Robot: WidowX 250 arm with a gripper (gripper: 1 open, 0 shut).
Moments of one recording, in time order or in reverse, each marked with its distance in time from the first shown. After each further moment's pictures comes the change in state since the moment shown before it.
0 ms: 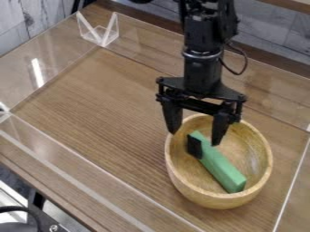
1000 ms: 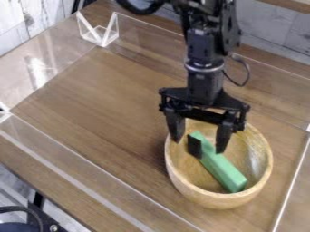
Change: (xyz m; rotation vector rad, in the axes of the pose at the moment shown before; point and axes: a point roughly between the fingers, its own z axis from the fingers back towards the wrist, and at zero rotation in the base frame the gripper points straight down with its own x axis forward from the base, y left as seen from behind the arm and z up) arm 0.000 -0.005 -0.011 -0.003 -0.045 0.043
